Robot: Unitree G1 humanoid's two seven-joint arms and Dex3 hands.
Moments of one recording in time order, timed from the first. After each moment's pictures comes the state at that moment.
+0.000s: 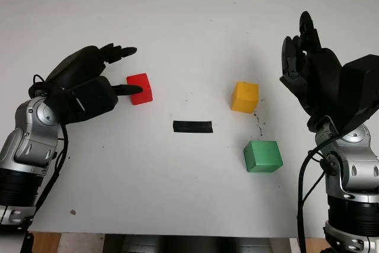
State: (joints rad) left arm -0.55 0.65 -0.07 0.13 0.43 0.09 -0.32; right arm -0.40 -0.29 -0.17 -0.22 0.08 0.48 0.08
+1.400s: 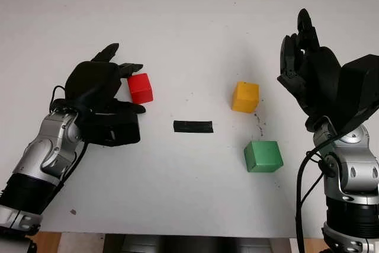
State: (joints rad) left arm -0.52 0.62 -0.22 0.22 0.77 0.00 -0.04; right arm -0.39 -0.29 -0.17 -0.24 0.08 0.48 0.08
